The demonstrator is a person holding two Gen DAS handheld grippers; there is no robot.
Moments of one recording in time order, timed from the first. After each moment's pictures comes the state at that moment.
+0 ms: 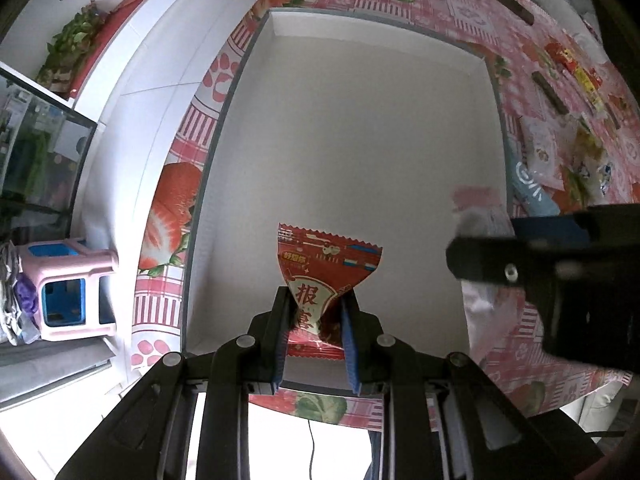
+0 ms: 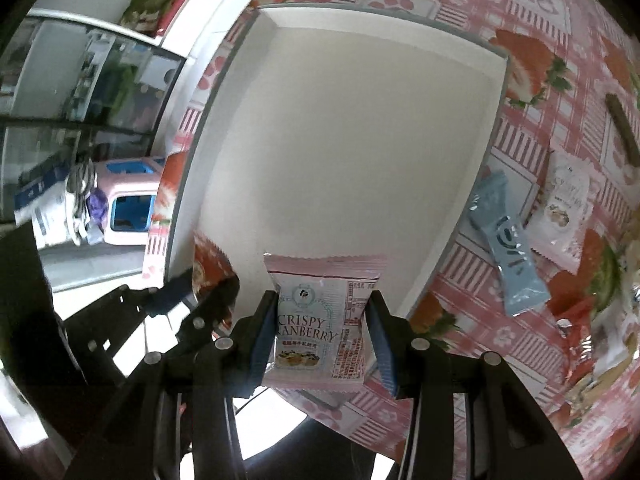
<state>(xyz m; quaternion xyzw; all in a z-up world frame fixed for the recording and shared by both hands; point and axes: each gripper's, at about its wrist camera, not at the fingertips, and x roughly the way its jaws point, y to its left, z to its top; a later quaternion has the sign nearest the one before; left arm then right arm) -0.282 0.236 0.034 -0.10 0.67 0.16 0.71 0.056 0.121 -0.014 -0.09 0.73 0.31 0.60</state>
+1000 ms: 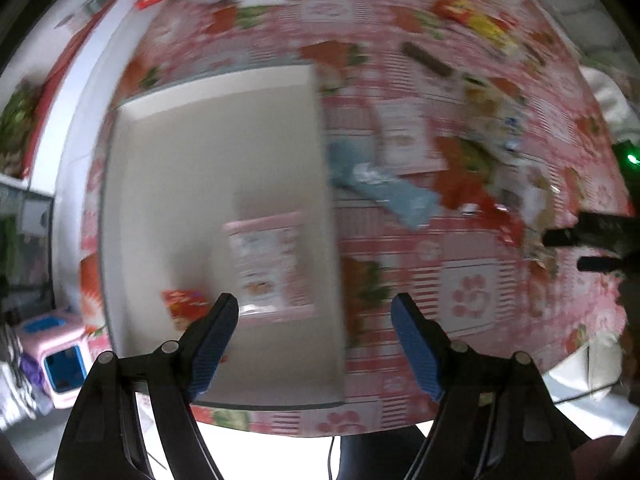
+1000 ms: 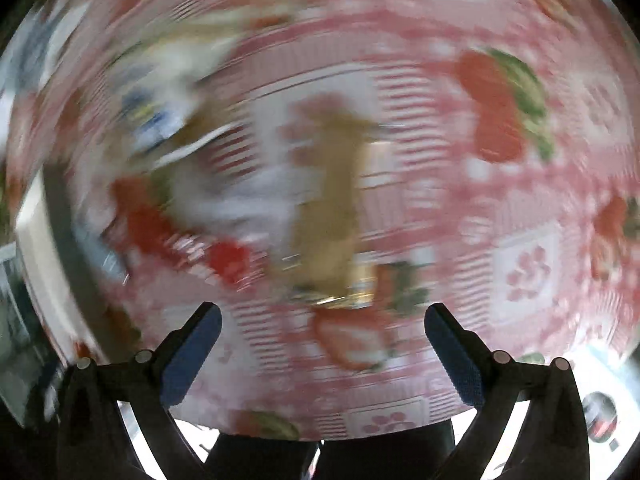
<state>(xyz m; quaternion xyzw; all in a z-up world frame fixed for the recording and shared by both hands) -0.222 0.122 0.058 -0.04 0.68 0.03 0.73 0.085 -0.215 -0.046 0.12 0.77 -0.05 0.62</state>
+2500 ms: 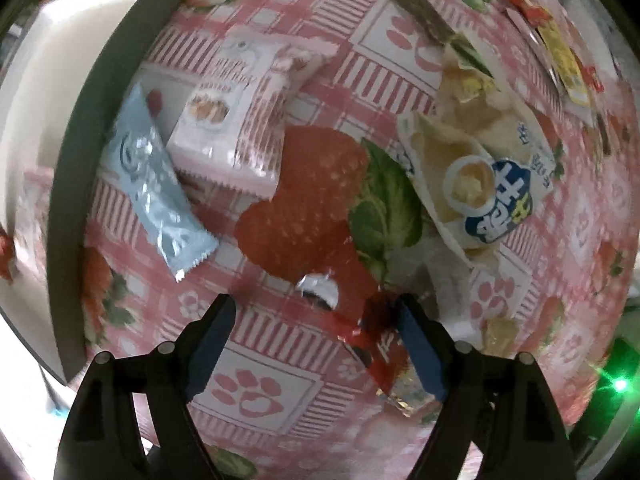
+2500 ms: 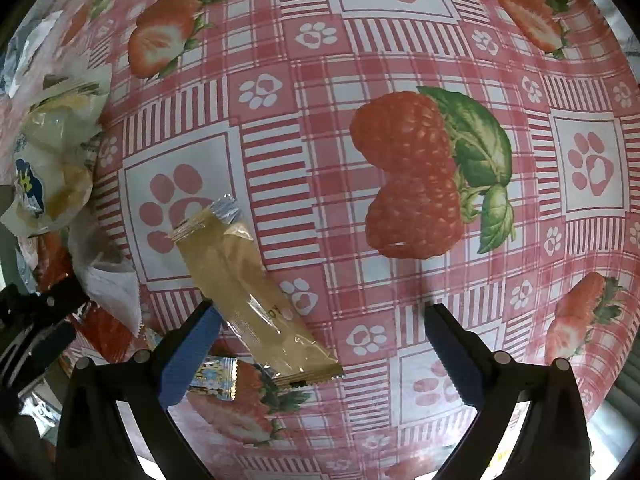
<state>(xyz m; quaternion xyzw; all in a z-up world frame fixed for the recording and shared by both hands) -0.123 0.014 -0.028 -0.23 0.72 0.16 0.63 0.128 -0.269 -0.087 0.03 0.75 -0.03 0.66</state>
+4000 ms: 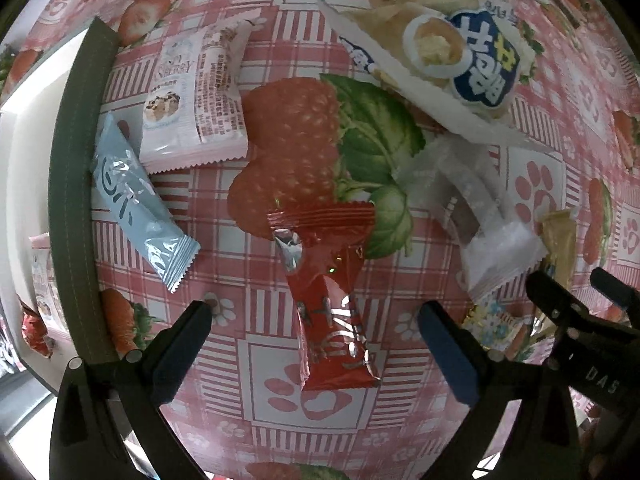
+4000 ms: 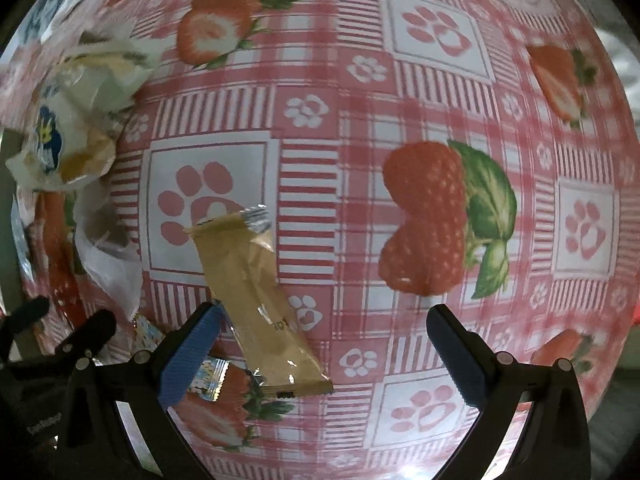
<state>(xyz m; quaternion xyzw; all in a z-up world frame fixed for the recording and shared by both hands) -0.154 -0.015 -0.058 -0.08 0.75 0.08 0.65 0.131 -0.241 -0.082 -0.07 0.73 0.04 0.68</state>
